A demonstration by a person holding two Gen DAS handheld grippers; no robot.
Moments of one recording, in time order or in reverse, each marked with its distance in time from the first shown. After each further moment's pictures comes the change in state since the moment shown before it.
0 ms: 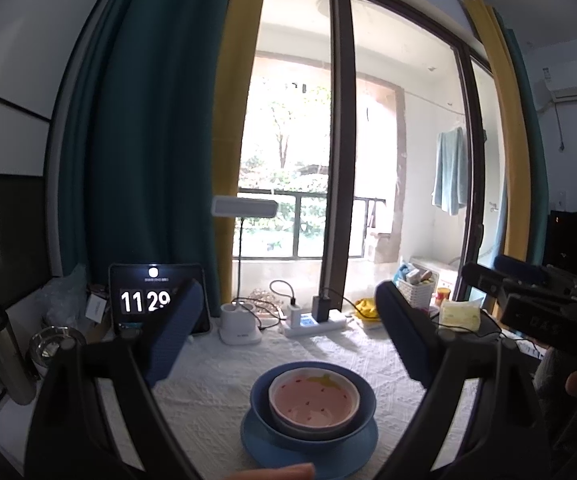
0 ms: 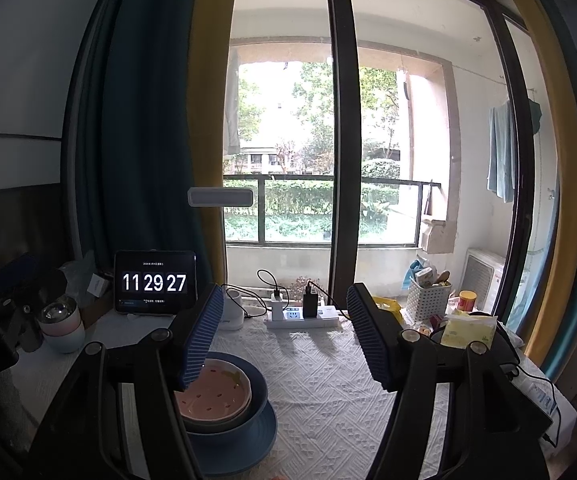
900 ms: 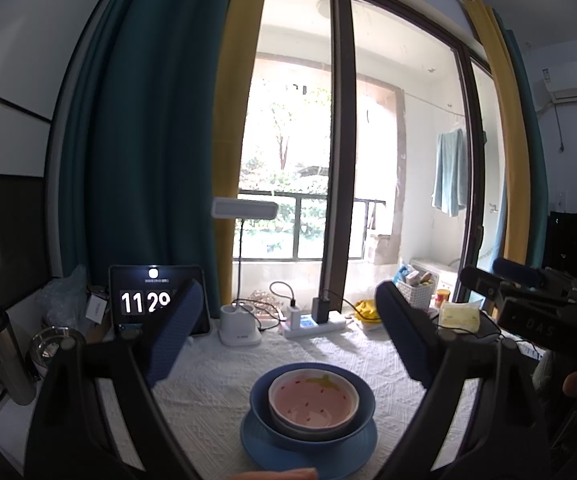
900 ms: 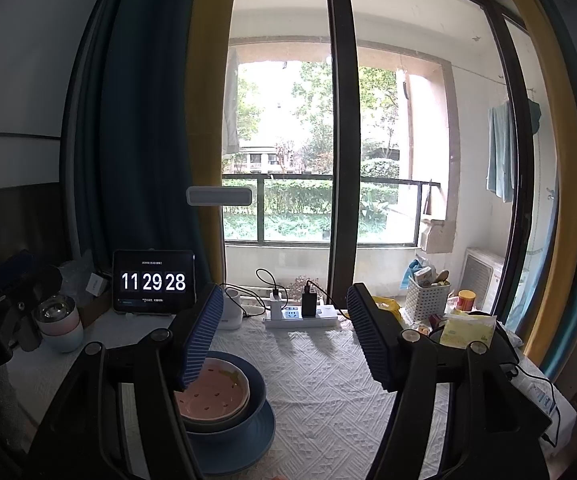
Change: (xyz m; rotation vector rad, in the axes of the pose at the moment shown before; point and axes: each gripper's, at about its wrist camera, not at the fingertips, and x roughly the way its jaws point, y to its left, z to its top) left arm -0.001 0.000 0.000 -0.001 -0.001 0.000; right arm 0.000 -0.001 -0.001 0.000 0.004 -0.006
